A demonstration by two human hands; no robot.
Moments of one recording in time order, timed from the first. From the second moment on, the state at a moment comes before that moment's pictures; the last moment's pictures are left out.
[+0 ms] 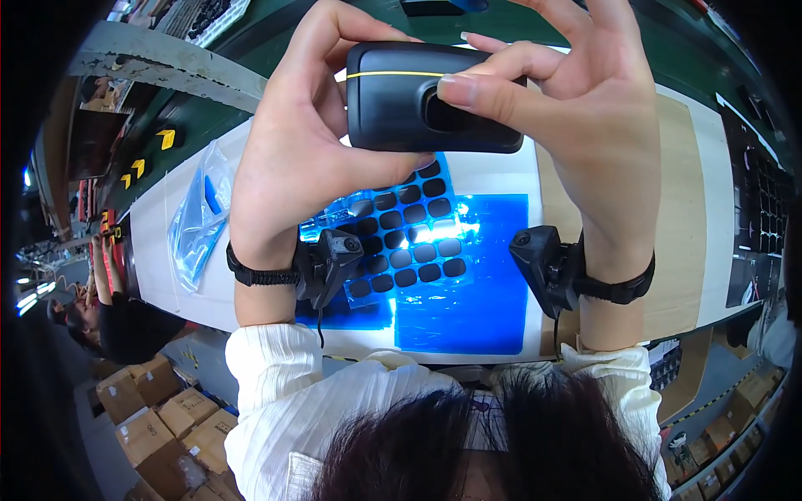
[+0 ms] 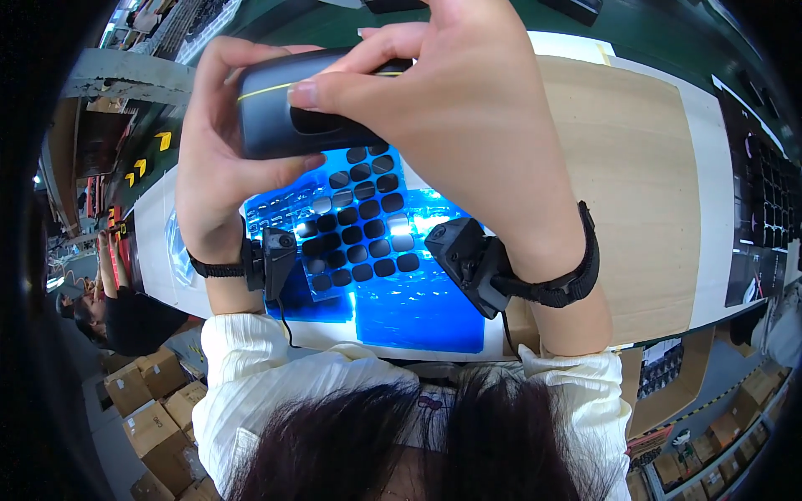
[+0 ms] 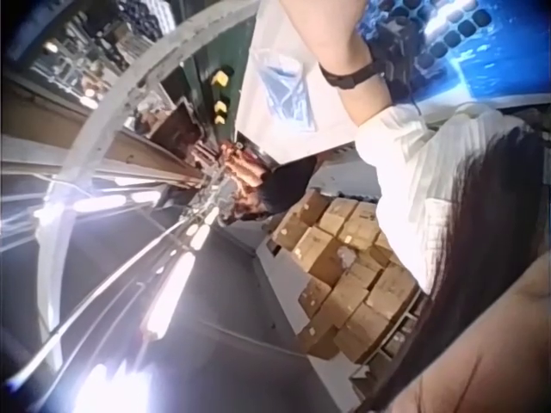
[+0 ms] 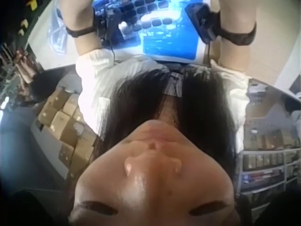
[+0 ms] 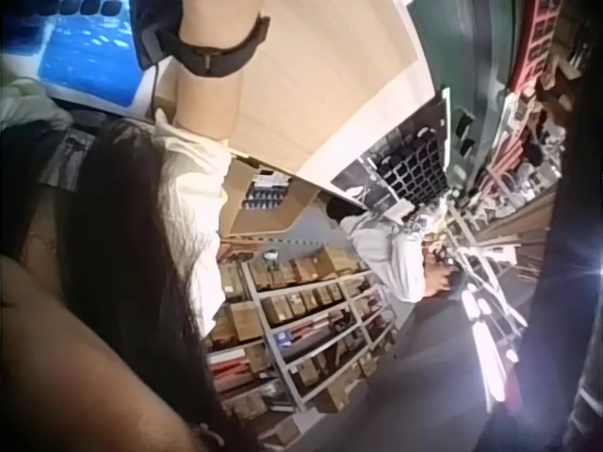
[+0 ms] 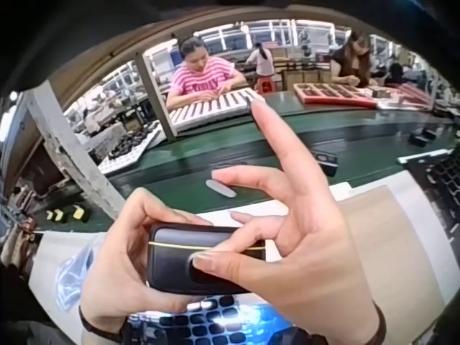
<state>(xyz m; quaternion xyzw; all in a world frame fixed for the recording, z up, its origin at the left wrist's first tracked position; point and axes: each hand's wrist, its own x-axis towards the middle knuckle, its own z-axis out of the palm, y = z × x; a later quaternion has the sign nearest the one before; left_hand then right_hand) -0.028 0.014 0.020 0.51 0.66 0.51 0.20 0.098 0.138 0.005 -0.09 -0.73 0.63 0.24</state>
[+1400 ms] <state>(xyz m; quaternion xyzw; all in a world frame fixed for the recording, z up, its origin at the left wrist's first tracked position) -0.047 0.035 -0.009 0.39 0.61 0.60 0.34 0.074 0.156 -0.019 -0.06 -0.69 0.60 0.41</state>
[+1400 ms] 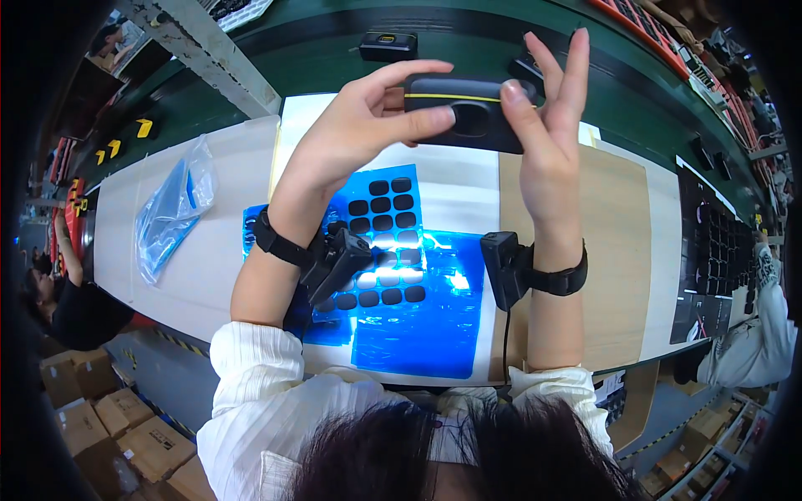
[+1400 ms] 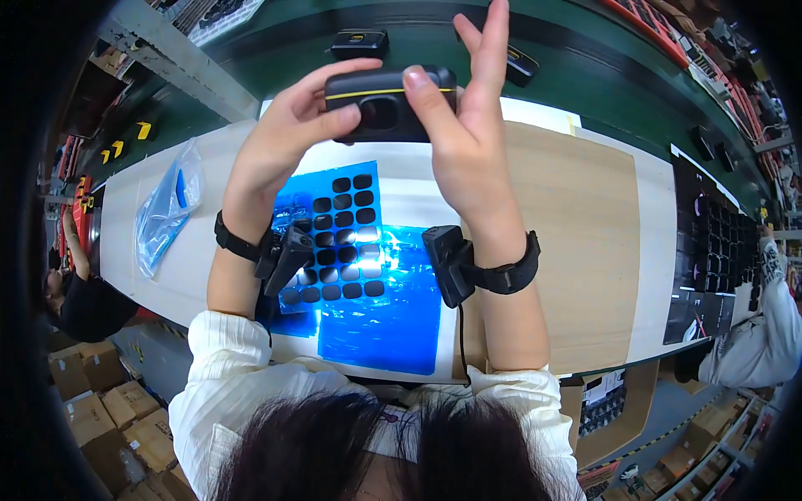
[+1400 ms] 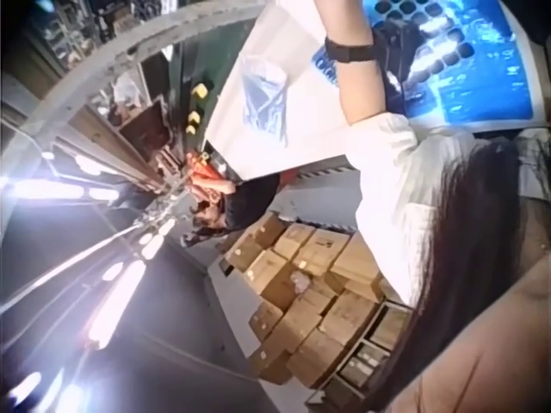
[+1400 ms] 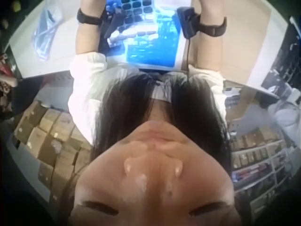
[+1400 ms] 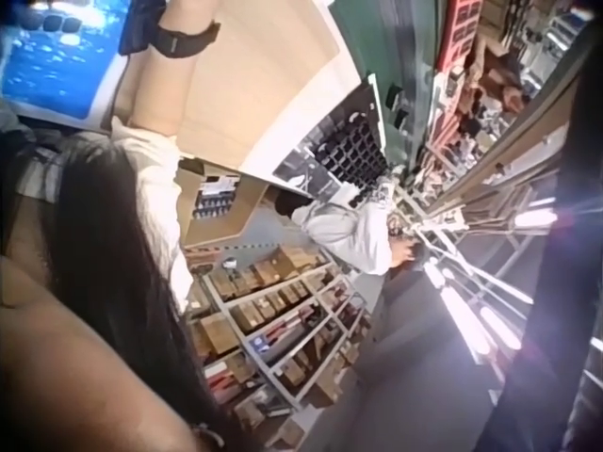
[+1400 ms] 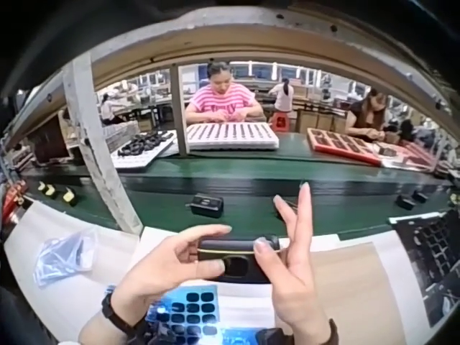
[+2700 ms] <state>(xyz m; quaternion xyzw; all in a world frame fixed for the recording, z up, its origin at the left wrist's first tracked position) -0.233 0.094 -0.056 0.45 0.89 0.02 -0.11 0.118 0.202 0.008 -0.13 -0.65 0.54 0.52</state>
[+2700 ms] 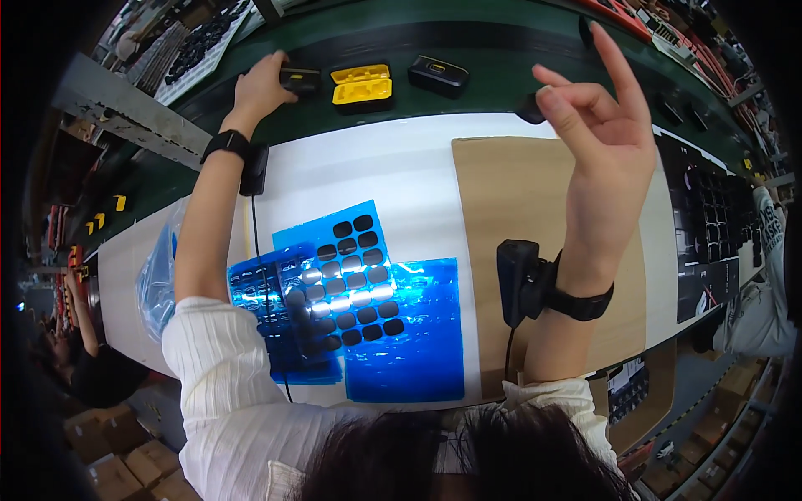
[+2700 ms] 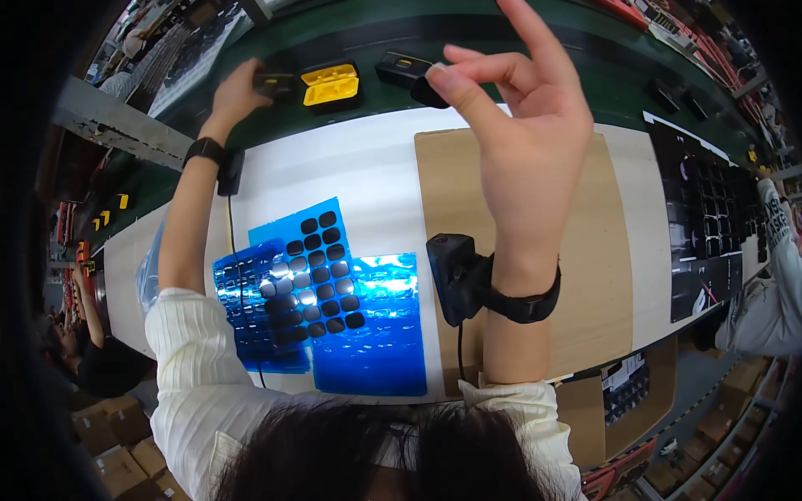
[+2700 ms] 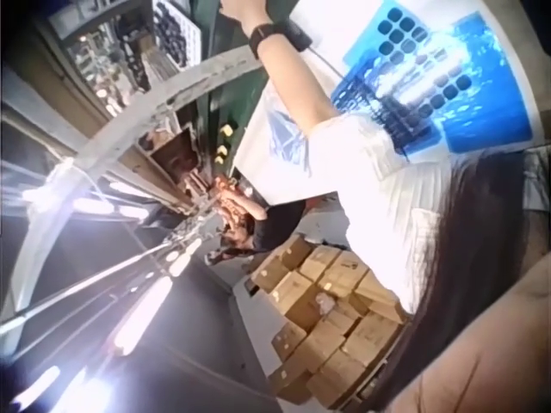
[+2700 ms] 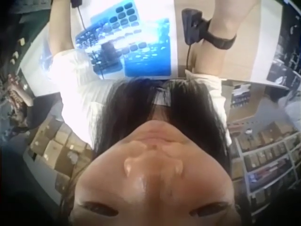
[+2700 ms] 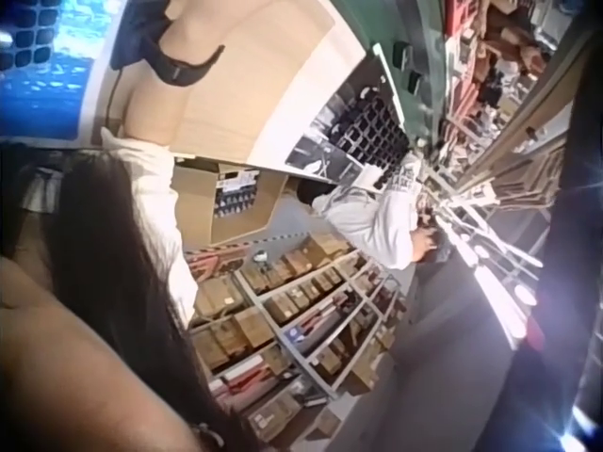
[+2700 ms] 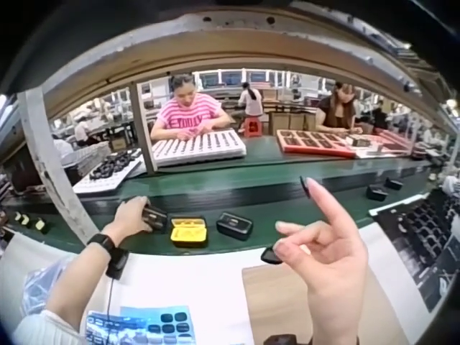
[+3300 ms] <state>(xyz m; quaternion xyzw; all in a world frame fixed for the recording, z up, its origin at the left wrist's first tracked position) -0.025 0.066 0.030 0.60 0.62 0.49 0.15 0.111 0.170 0.013 -0.13 -0.72 0.58 0.37</state>
